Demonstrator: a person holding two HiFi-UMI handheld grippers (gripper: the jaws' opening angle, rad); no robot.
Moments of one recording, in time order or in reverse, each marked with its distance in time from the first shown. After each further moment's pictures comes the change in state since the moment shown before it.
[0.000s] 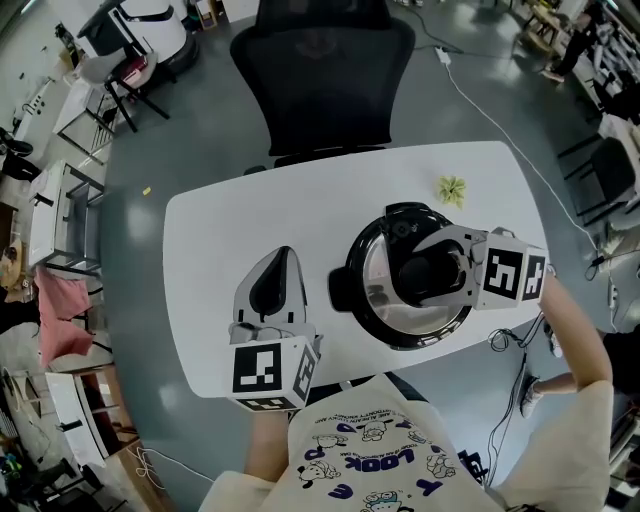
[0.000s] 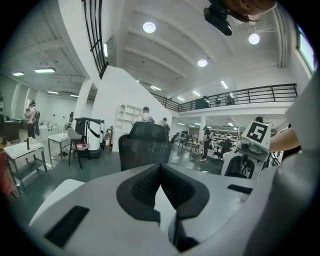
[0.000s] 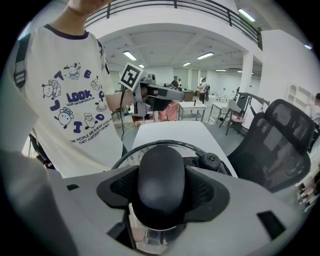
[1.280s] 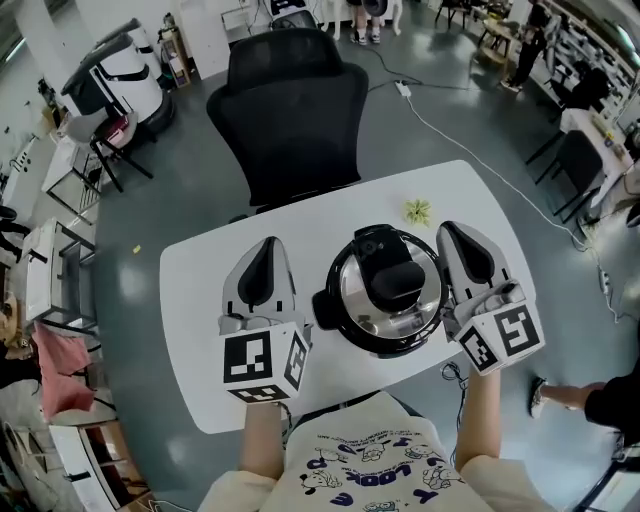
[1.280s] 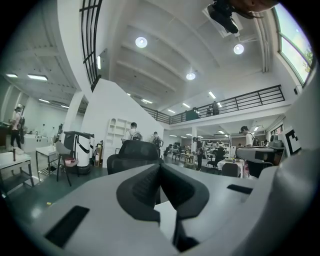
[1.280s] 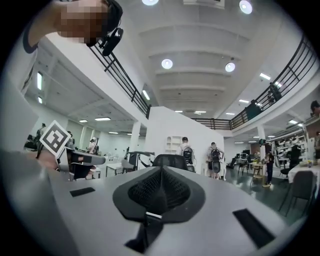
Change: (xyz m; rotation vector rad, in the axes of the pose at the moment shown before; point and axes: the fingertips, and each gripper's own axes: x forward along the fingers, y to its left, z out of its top) left arm -0.021 -0.033 0.085 0.066 -0.166 -0.093; right arm -0.183 0.003 0.067 0.466 -0.741 -1.258
